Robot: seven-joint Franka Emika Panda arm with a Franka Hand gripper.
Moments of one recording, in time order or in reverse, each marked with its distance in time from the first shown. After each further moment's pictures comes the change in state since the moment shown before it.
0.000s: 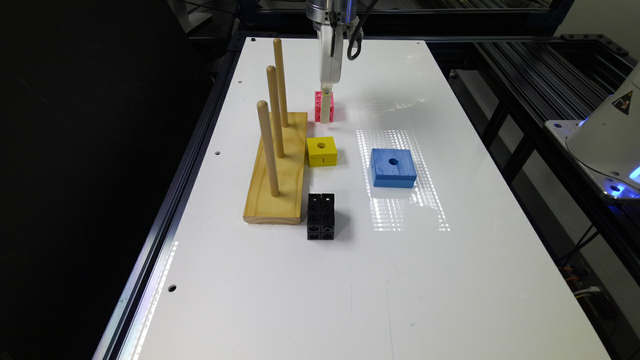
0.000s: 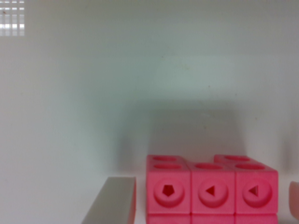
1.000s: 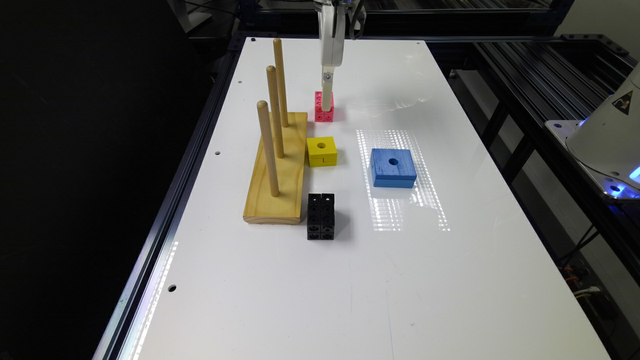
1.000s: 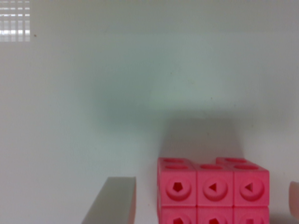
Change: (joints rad) arm 0.000 -0.067 -0.001 -0.004 0.000 -0.064 0.000
